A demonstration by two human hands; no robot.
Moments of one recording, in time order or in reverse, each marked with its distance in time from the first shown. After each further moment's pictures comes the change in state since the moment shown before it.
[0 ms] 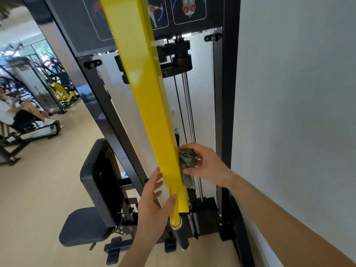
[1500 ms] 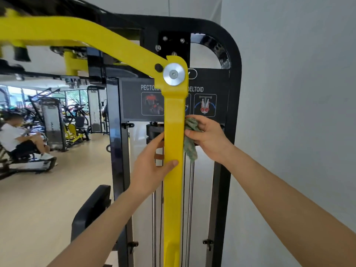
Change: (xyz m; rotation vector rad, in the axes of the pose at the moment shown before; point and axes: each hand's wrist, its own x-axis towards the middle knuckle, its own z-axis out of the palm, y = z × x) left_hand 0.129 0.180 -0.064 0.034 0.152 0.557; right_hand 0.099 -0.235 -0.070 0.253 0.052 -0.276
